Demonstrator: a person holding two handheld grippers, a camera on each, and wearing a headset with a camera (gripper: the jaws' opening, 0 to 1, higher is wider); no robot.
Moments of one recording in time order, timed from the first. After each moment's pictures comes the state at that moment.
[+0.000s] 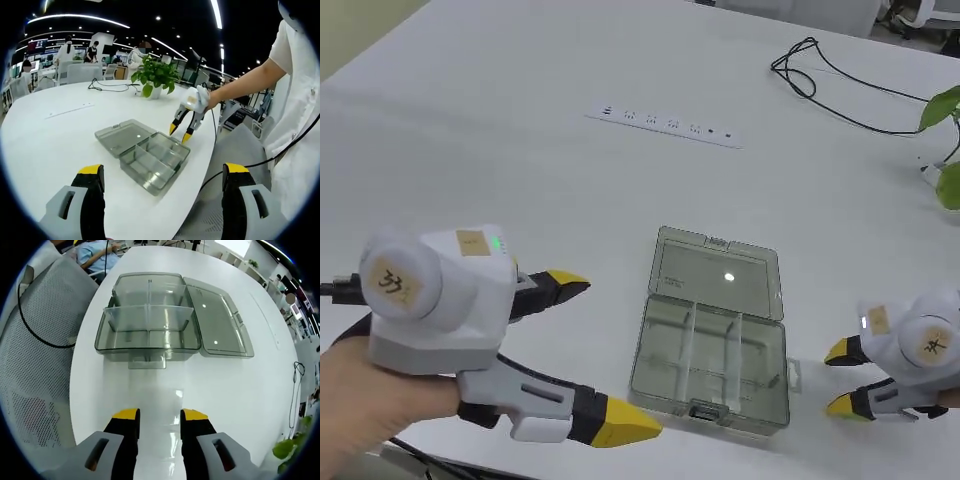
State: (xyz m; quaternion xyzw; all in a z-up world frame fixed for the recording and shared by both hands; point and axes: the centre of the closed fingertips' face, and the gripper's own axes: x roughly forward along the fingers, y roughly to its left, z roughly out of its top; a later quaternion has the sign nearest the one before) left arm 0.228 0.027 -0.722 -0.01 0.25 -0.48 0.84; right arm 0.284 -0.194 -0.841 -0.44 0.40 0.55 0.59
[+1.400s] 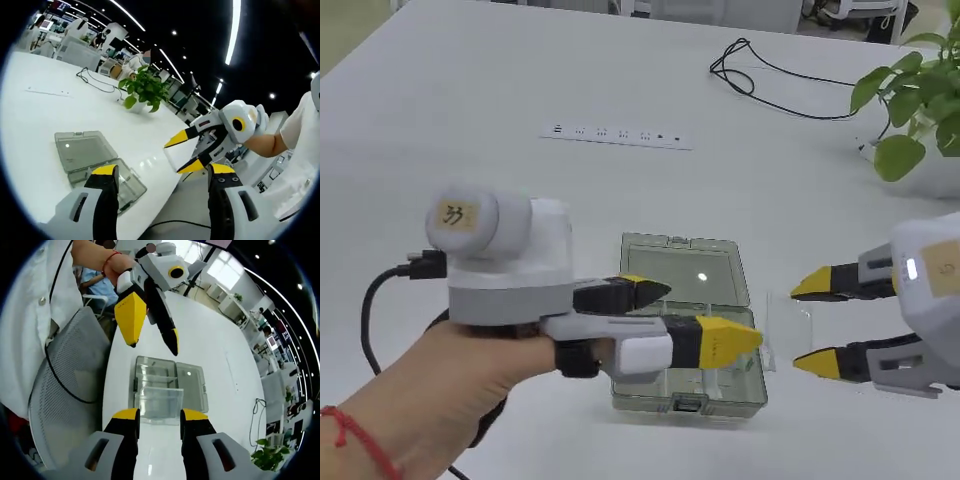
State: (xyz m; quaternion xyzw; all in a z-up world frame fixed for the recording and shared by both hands) left arm 0.235 -0.062 -0.661 -0.23 0.28 -0.51 0.78; right arm 0.230 -0.110 -0.684 -0.46 0.25 0.53 0.66
